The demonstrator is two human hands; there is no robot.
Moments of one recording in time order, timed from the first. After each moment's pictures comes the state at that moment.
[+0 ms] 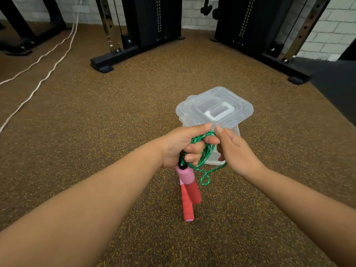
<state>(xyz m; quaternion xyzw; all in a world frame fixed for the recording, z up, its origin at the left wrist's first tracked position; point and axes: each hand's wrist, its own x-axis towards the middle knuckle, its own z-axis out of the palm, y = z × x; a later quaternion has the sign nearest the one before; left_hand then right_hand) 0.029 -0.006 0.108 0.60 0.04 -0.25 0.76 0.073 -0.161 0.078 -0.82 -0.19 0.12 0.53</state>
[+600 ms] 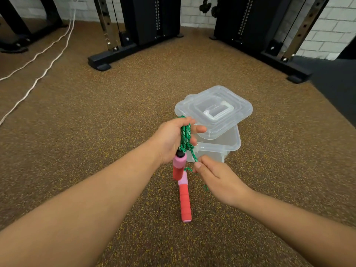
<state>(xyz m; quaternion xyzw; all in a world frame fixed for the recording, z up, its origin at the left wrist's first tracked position) 0.041 0.002 0.099 0.53 0.16 -0.08 0.83 0.034 -0.161 0.048 -0.84 -0.30 0.19 0.41</state>
